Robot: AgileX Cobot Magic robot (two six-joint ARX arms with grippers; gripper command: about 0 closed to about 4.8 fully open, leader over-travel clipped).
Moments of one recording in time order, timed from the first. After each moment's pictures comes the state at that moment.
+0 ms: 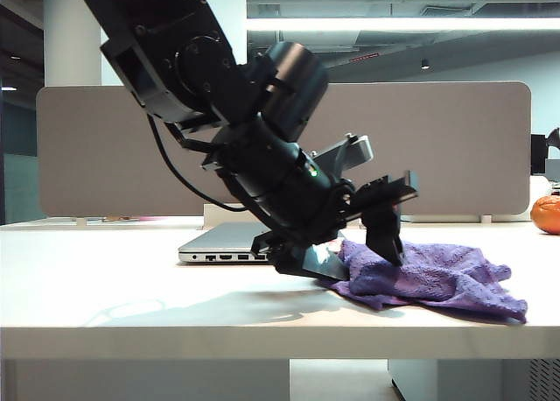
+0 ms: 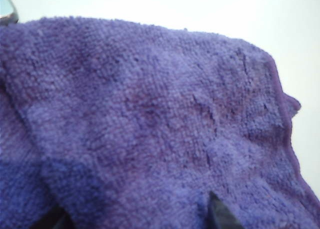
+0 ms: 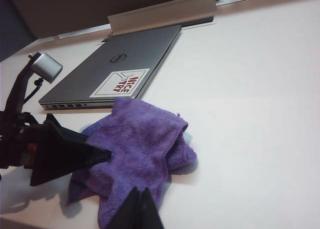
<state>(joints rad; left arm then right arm) -0.81 1.99 1.11 0.24 0.12 -0.34 0.00 0.00 0.01 -0.16 -0.31 0.22</state>
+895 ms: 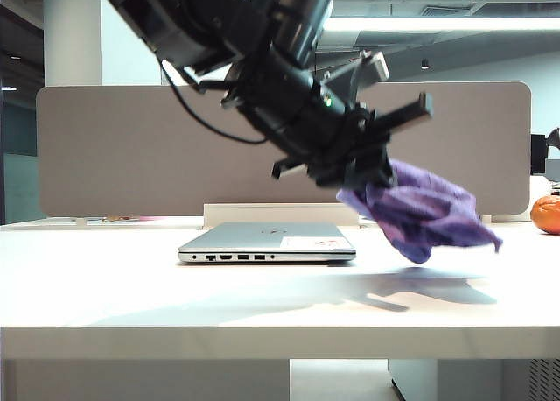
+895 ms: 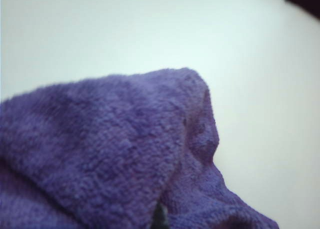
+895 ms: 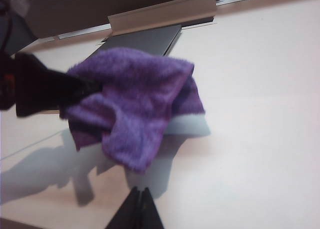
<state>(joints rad) -0.82 1.91 1.20 0.29 0.07 -0.21 0.00 0.00 0.01 -0.16 -0.32 0.22</state>
